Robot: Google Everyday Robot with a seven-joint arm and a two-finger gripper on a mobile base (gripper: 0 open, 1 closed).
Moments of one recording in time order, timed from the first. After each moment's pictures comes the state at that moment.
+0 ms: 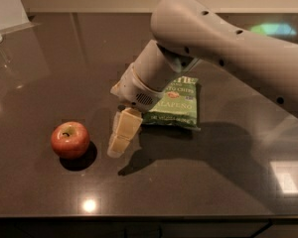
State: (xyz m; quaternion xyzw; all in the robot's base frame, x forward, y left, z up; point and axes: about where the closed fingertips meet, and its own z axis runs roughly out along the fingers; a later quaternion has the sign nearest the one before) arm 0.466 0.079 0.847 -0.70 0.65 0.23 0.21
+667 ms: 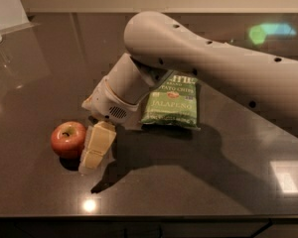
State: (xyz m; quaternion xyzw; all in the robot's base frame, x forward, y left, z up) arm 0.428 0.140 0.841 -0.71 0.61 0.30 0.20
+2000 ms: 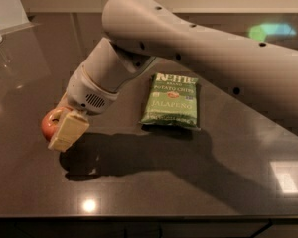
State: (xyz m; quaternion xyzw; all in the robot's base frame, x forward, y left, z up) arm 0.421 0.179 0.877 -0.71 0.59 0.32 0.21
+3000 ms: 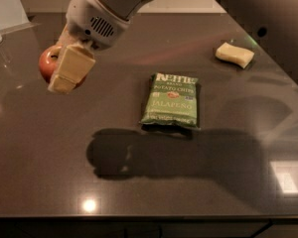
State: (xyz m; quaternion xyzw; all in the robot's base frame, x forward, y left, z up) arm 0.460 0.152 0.997 -0.72 0.58 0.27 0.26
